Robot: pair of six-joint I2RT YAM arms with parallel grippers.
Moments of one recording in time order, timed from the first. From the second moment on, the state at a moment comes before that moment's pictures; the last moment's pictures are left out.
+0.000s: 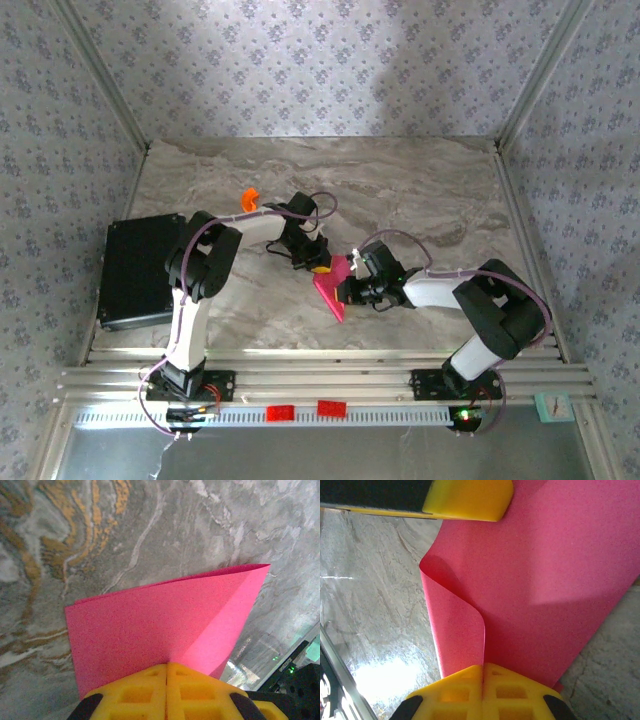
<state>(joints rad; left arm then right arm) -0.61 2.10 1.38 -0.60 0.65 -0.57 0.67 1.57 0.56 0.11 -0.45 0.62</state>
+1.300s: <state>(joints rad) -0.61 2.03 1.42 -0.61 0.56 -0.59 0.67 1.58 0.56 0.12 -0.44 0.62</state>
